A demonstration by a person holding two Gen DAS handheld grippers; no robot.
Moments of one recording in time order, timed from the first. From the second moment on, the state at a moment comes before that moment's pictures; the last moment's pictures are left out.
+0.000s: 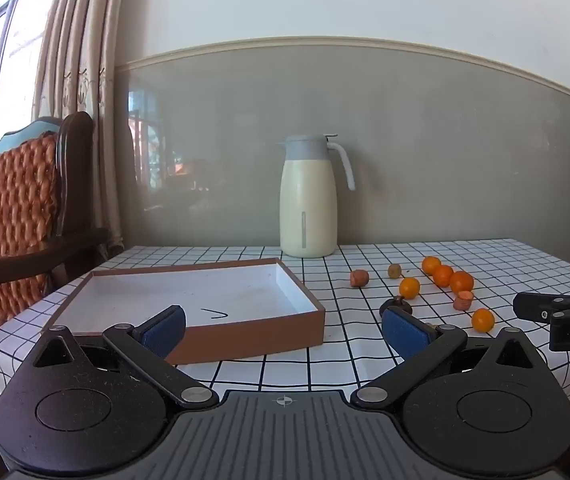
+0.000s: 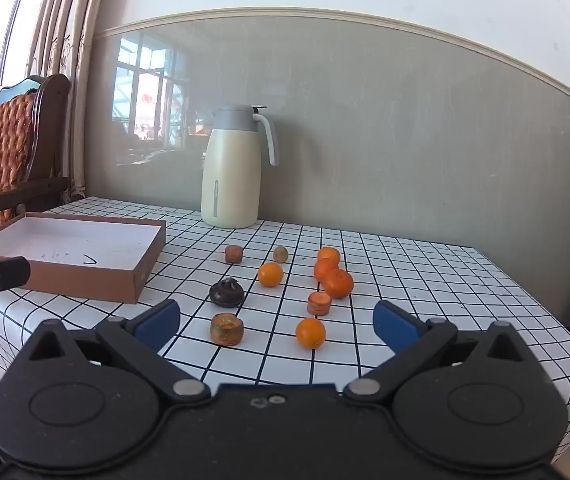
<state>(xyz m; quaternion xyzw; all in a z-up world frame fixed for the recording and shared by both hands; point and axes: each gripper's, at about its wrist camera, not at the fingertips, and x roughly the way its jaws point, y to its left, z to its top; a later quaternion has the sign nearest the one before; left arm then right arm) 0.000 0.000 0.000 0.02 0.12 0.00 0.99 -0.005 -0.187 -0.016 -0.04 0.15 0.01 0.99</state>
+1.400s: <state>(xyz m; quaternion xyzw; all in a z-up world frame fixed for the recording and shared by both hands) 0.001 0.002 0.000 0.02 0.12 0.00 0.99 -0.005 -0.186 -0.017 -0.05 0.15 0.00 0.99</state>
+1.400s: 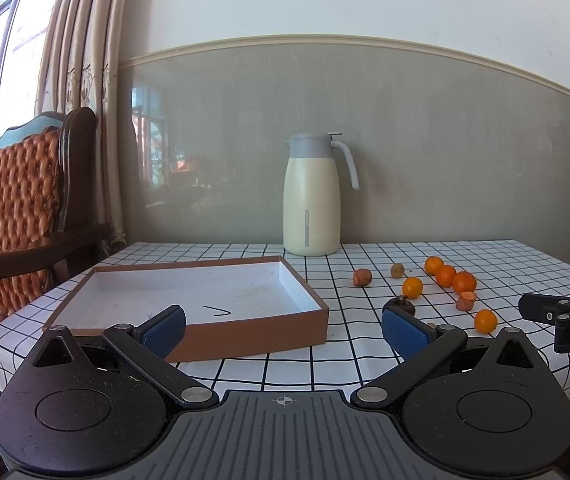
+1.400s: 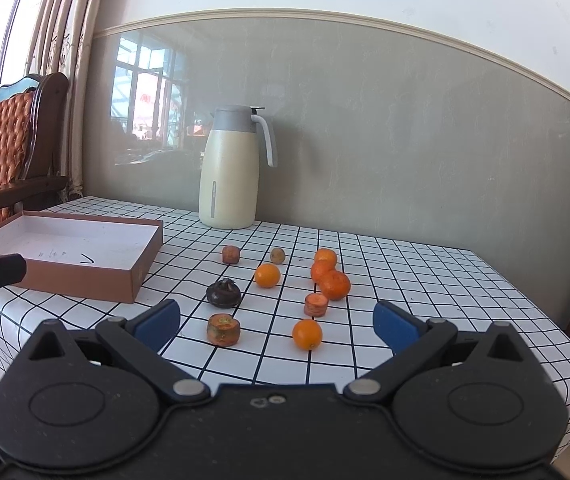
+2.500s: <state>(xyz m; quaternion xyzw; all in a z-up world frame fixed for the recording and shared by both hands) 0.001 0.006 0.001 0.01 0.12 0.00 0.99 -0.005 -0.188 -0.016 -0.05 0.14 0.00 0.99</state>
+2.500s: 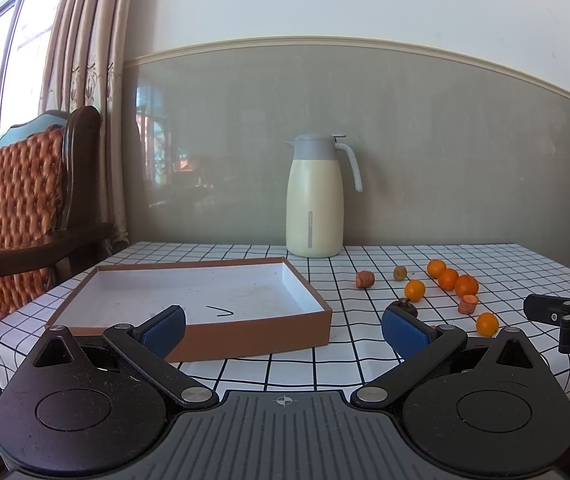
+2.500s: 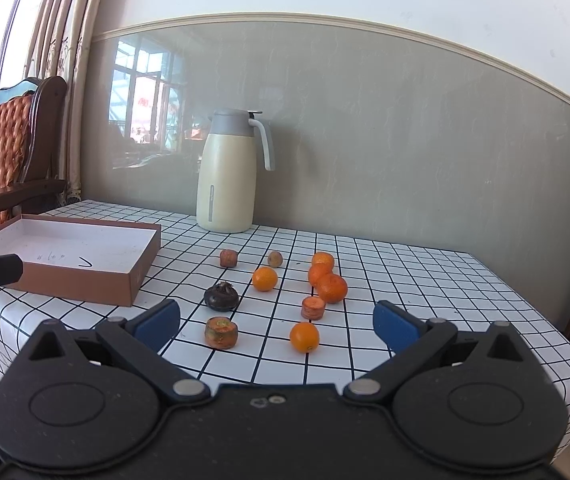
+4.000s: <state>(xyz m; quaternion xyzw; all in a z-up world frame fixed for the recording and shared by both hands) 0.083 -0.084 -0.041 0.05 0.18 -0.09 0.98 0.068 -0.230 -0.046 -0.07 0.23 0.01 0.97</state>
